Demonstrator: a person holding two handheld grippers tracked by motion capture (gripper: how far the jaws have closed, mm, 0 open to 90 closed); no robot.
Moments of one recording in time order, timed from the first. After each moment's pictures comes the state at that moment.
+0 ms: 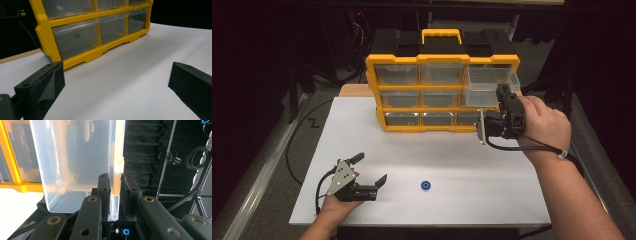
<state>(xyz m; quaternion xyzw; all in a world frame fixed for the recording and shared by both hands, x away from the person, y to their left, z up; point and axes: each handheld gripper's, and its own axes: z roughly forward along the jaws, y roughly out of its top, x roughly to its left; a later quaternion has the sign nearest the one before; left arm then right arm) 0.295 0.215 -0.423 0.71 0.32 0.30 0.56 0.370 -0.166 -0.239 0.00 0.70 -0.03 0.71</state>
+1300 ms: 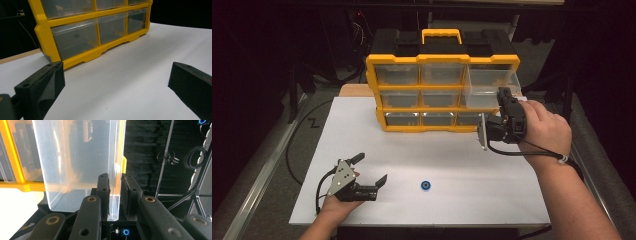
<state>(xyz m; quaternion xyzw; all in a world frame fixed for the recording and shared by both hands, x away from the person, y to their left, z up) 0.295 0.214 -0.423 0.71 0.31 0.30 0.56 0.365 -0.170 -0.247 0.00 0.70 -0.02 0.72</state>
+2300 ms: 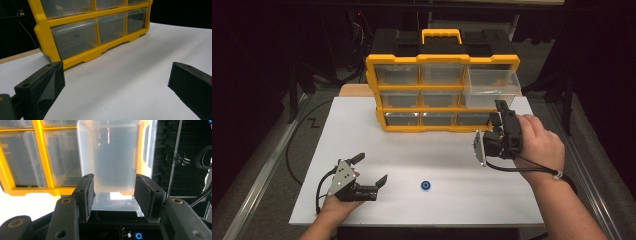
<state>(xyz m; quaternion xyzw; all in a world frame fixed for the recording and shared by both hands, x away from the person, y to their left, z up) 0.295 0.214 -0.423 0.71 0.31 0.30 0.56 0.346 -0.169 -0.276 0.00 0.72 0.01 0.70</state>
